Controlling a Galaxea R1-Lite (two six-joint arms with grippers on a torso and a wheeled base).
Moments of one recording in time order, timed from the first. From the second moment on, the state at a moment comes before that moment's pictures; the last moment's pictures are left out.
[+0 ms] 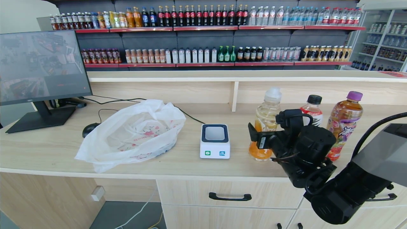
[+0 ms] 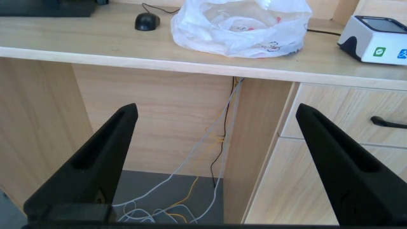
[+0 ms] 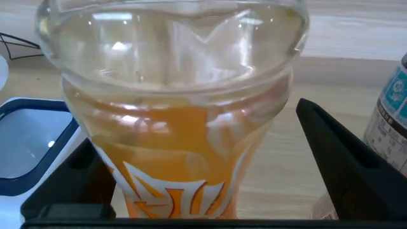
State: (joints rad) left arm 0.00 0.00 0.00 0.00 0.00 0.01; right arm 0.50 2.07 -0.65 -1.50 -0.44 -0.06
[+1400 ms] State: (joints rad) left arm 0.00 0.00 0.00 0.00 0.00 0.01; right arm 0.56 2.00 -0.60 -1.52 -0.46 -0.06
